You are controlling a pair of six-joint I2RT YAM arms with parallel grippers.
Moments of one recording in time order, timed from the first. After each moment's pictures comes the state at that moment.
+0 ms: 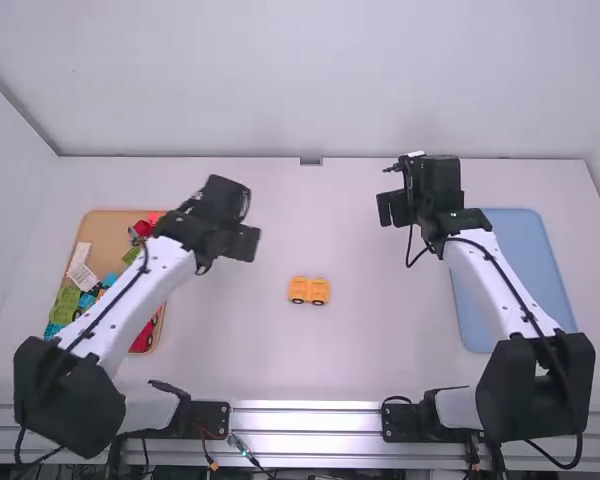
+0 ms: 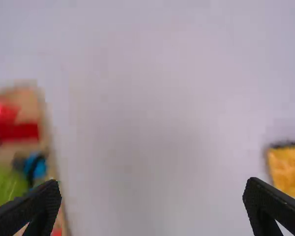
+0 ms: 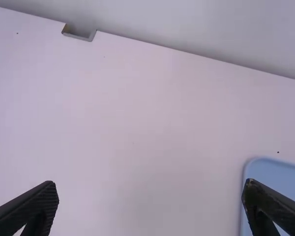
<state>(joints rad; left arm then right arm) -0.26 1.38 1.15 -0.84 -0.26 -0.21 0.14 1.49 1.13 -0.40 -0.05 -0.16</state>
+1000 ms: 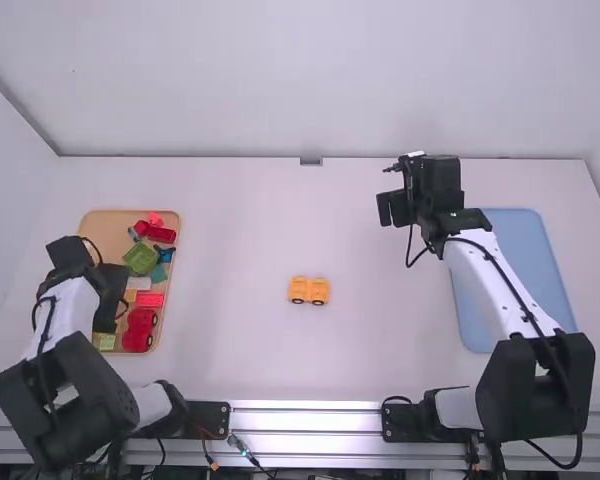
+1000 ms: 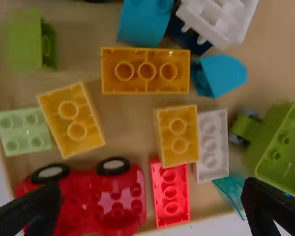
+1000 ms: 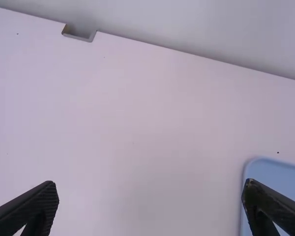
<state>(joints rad) 0.66 1.37 0.77 -0.59 -0.05 -0.86 0.14 1.49 1.13 -0.40 -0.05 -0.16</state>
